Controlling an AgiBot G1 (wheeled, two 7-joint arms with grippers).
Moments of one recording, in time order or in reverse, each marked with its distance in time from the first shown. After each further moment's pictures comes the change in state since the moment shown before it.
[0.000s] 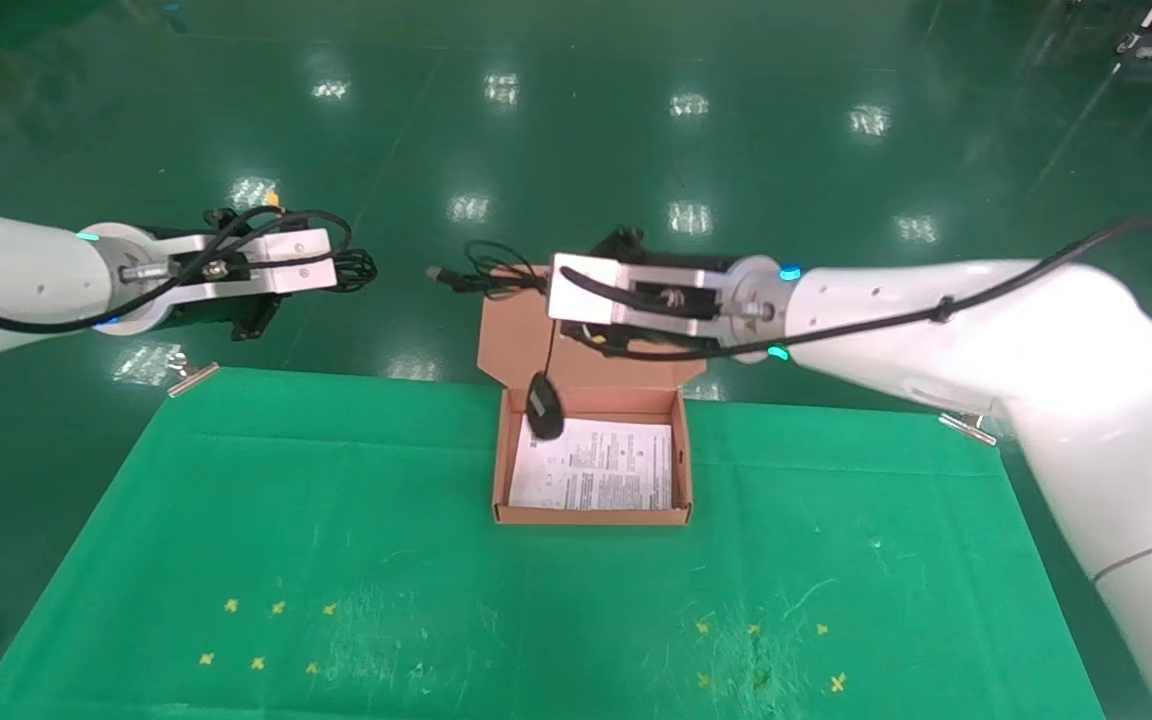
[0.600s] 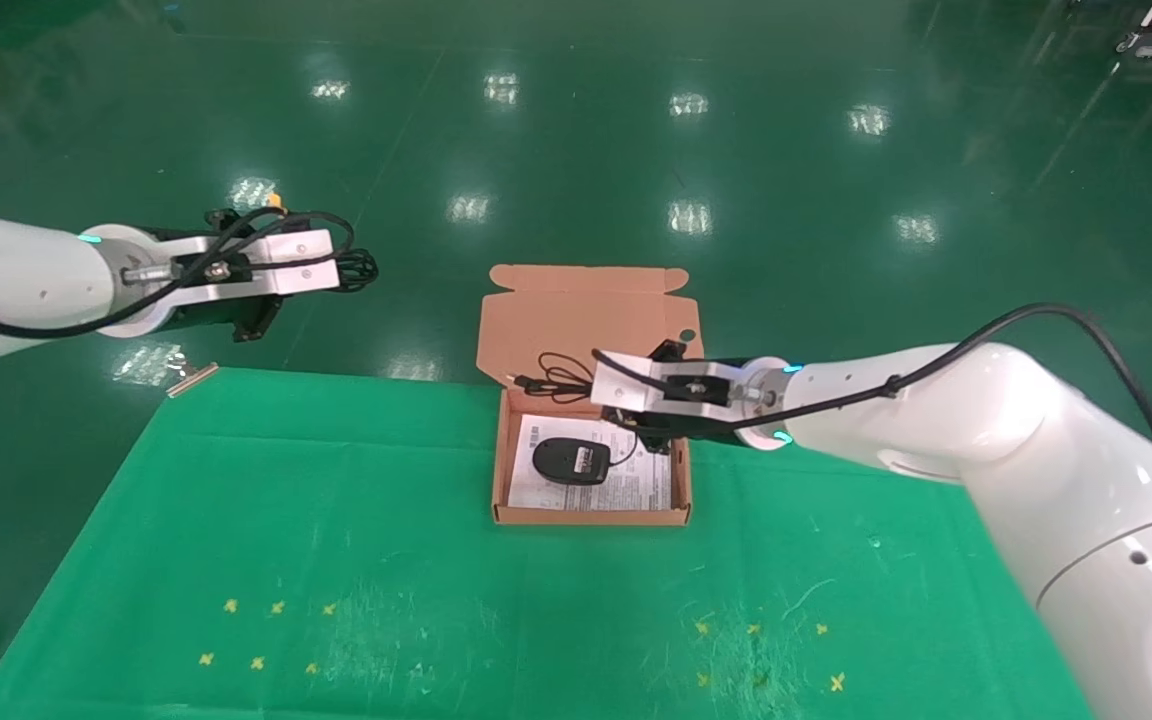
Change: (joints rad) left arm 0.008 -0.004 0.000 -0.029 0.020 0.015 -0.027; right arm -0.029 -0.055 -0.082 -0.210 -0.024 0.044 0.069
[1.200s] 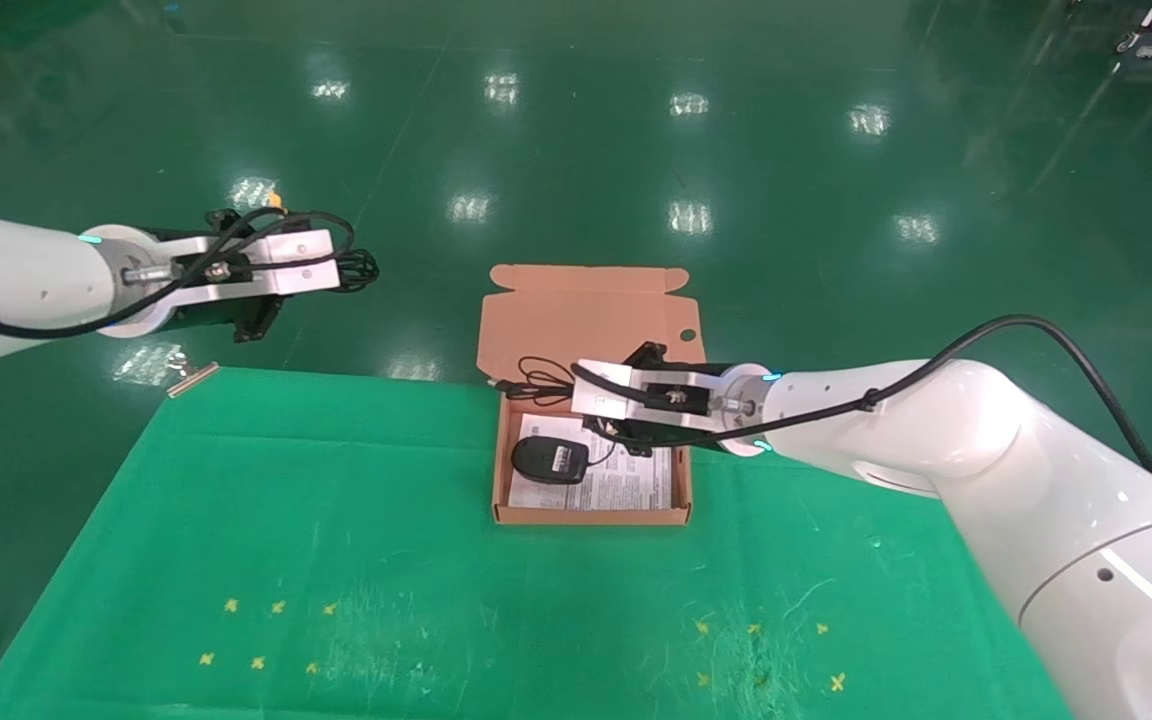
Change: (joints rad) left arm 0.005 0.003 0.000 -0.003 -0.002 0.000 -0.001; right arm -0.015 0.004 -0.083 0.002 0.087 0.054 -0.052
